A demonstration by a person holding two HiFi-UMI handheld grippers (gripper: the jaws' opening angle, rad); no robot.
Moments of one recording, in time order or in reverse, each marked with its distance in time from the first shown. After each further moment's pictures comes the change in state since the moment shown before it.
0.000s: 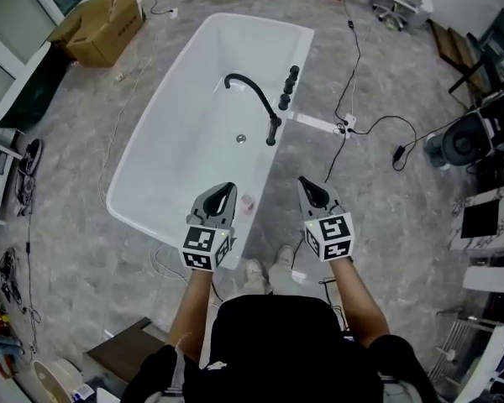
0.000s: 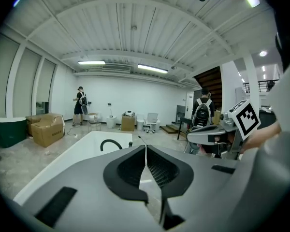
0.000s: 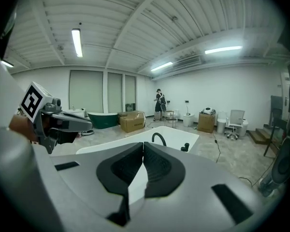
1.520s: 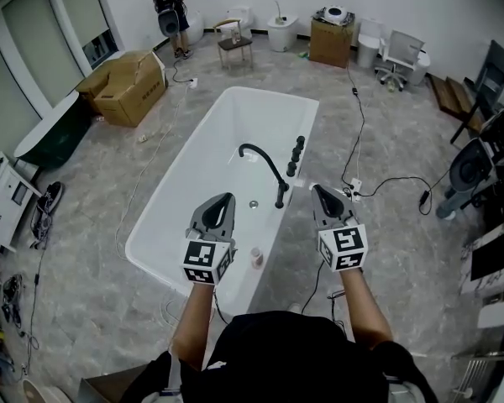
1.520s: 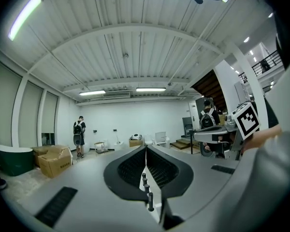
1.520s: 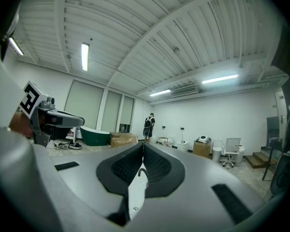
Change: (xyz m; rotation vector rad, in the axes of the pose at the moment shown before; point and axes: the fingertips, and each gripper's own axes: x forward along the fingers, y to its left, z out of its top) left arm -0.029 0.000 0.161 0.164 -0.255 0.099; right arm -0.034 -0.047 0.155 -0.102 -0.298 -0.073
